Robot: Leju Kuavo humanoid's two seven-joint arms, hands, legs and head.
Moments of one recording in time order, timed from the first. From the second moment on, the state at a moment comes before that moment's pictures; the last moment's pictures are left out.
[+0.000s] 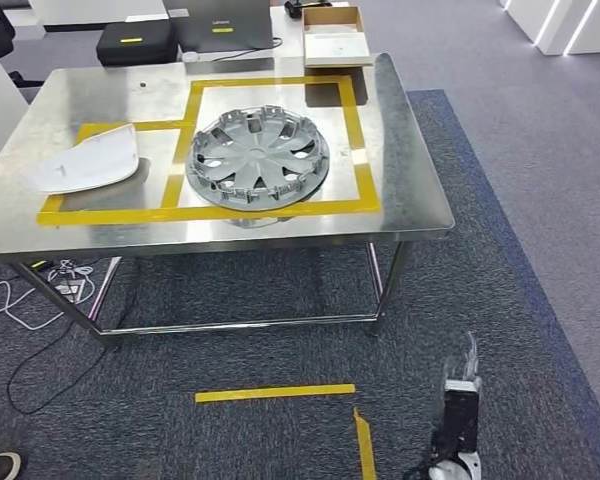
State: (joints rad) left arm -0.12 -0.22 1.16 -0.22 -0.99 0.34 -0.22; right arm 0.03 0.25 -0.31 -1.00 0.27 -0.35 -0.67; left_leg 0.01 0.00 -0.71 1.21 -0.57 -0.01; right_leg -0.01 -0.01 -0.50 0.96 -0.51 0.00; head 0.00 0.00
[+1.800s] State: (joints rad) left arm -0.12 -0.23 1.19 -0.22 -0.96 0.33 -0.26; right arm -0.07 0.21 -0.62 -0.22 0.55 -0.40 -0.04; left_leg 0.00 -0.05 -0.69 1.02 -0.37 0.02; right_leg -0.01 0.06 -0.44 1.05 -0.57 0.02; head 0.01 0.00
